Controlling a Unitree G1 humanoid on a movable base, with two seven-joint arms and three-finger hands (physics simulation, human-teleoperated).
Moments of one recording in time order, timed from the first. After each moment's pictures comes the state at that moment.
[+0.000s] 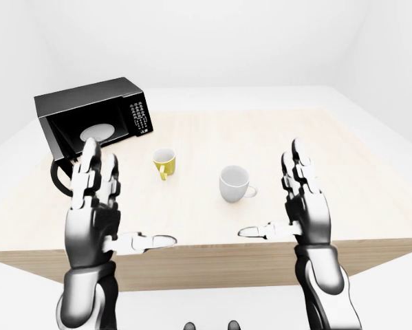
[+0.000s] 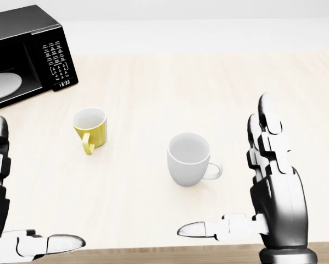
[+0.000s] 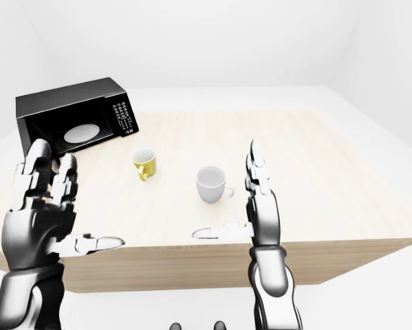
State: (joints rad) left arm 0.22 -0.01 0.13 -0.73 -0.10 0.09 -0.13; right arm 0.17 -0.01 0.09 -0.61 -0.10 0.09 -0.01
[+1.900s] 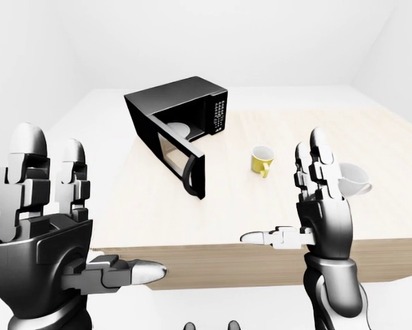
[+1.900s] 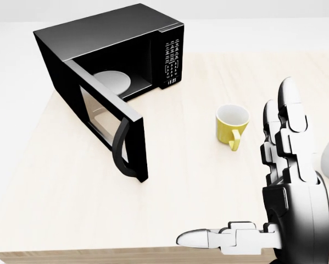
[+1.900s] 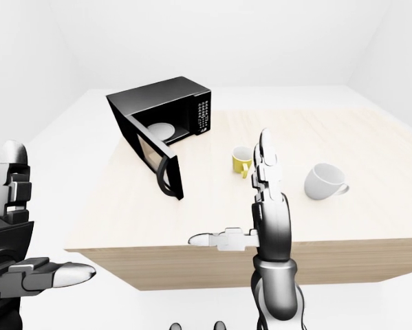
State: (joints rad) left arm 0.32 -0.02 0.22 -1.05 -0.22 0.09 -0.17; right arm 0.23 -0.02 0.15 -0.81 -0.18 0.09 -0.06
